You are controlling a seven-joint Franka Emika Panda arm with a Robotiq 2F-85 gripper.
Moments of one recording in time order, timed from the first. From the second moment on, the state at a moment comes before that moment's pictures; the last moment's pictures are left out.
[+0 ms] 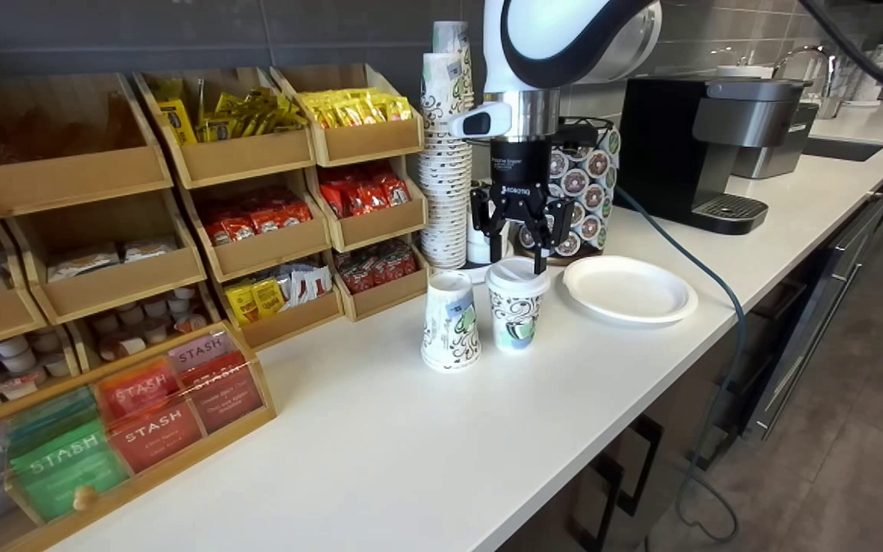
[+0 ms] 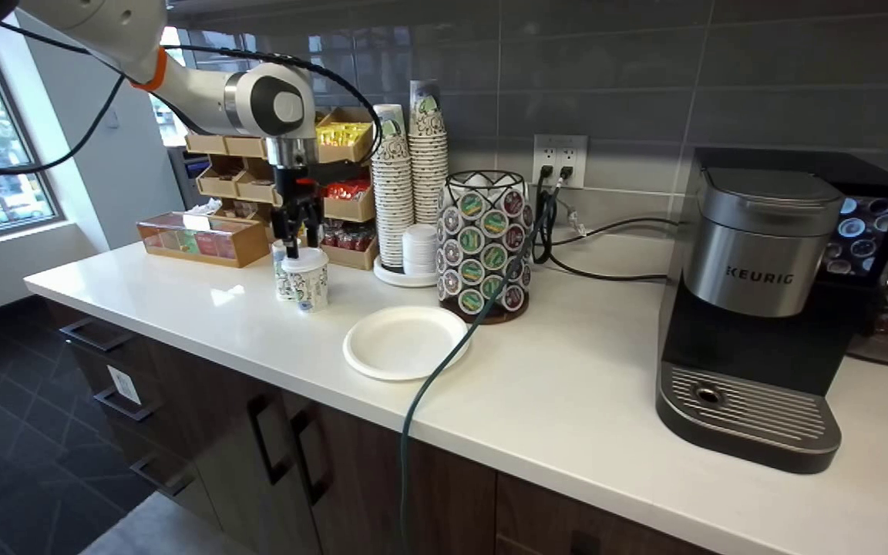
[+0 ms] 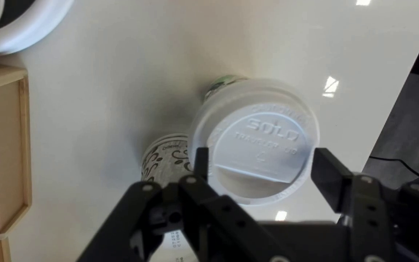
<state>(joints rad) -0.03 0.48 0.11 -1.60 -0.02 2.02 -1.59</state>
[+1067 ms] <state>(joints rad) -0.03 0.52 0.11 -1.56 -0.02 1.99 -1.59</state>
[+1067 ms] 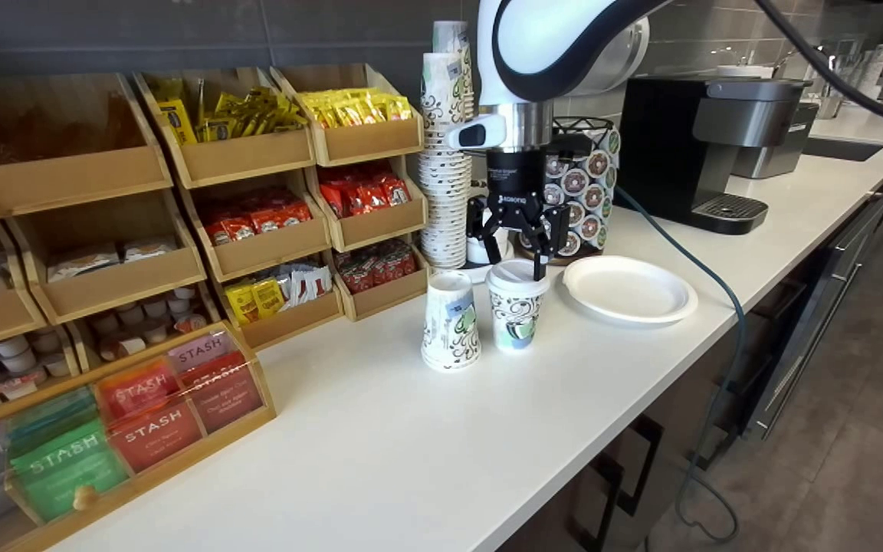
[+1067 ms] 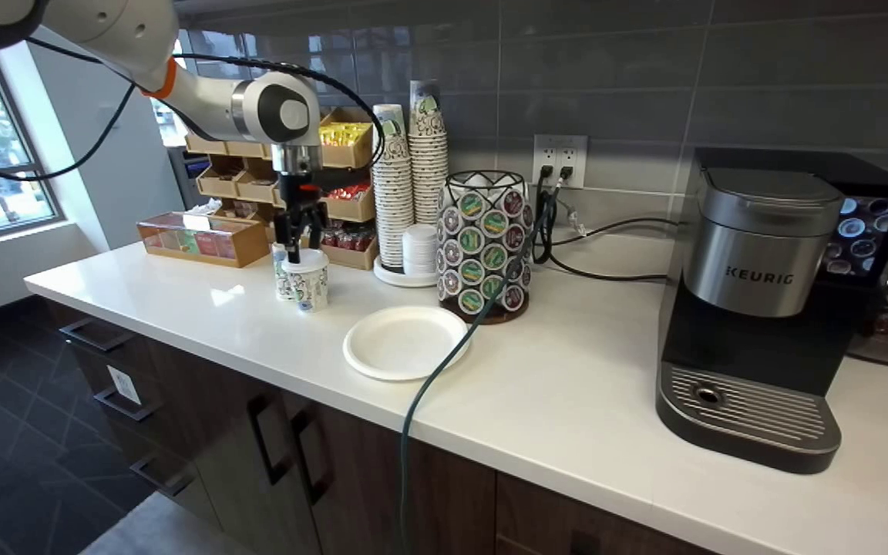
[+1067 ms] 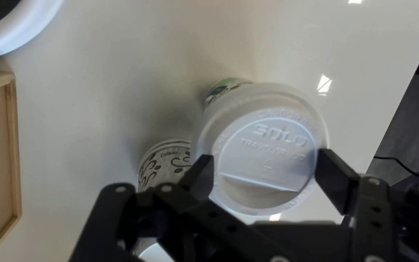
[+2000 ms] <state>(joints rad) -0.03 0.58 0.11 -1.51 -0.02 1.99 -1.61</state>
